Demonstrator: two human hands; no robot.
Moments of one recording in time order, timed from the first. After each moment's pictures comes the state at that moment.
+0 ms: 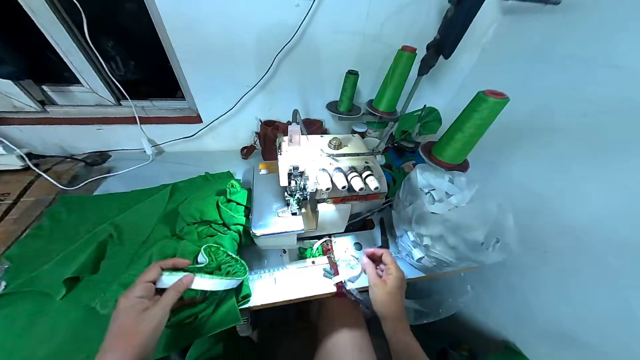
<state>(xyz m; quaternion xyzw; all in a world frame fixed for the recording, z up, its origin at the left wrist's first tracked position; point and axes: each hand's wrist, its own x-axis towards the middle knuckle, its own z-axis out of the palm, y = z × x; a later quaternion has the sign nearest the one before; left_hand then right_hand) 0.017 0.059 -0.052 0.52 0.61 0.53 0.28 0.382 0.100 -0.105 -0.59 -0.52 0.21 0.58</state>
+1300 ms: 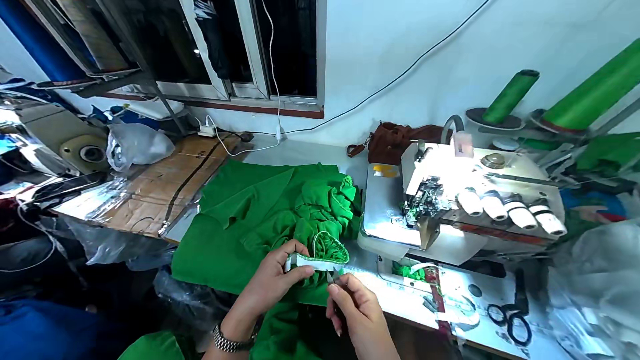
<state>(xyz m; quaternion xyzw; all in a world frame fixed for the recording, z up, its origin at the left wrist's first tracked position) -0.002 0.043 -0.054 0.55 0.55 0.48 0.39 0.202 0.063 -0.073 -0.30 -0.55 0.67 0.41</state>
